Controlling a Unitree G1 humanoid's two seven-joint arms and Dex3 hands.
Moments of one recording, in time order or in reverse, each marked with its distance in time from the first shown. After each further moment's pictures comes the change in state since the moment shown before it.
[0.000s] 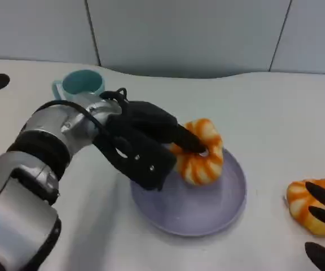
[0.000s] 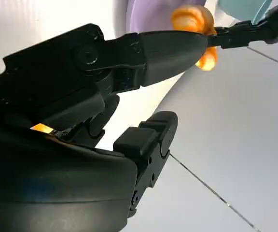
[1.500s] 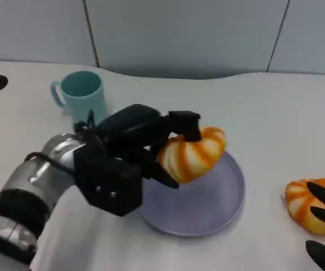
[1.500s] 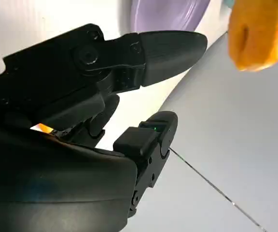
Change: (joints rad) left arm 0.303 0.029 0.181 -0.280 -0.176 -0.087 0.256; right arm -0.006 -0.004 -0.002 0.004 -0.001 0.022 0.000
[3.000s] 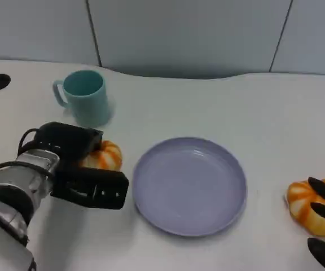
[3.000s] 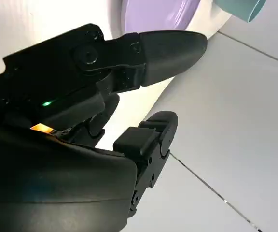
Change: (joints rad) left arm -0.094 0.048 -0.216 0.406 0.331 0.621 0.398; right arm -0.001 -0.002 -0.003 -0.023 0.015 -0.006 0.002
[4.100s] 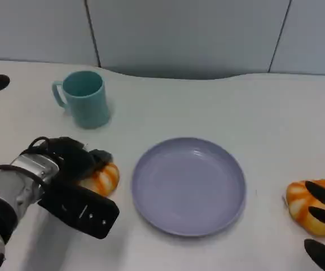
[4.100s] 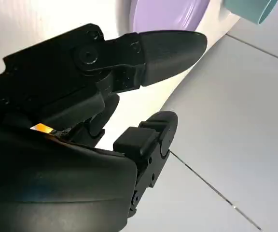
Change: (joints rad) left arm 0.096 0.113 -0.047 -0.276 0.215 -0.050 -0.274; right arm -0.004 -0.001 0.011 0.020 -0.008 0.024 0.000
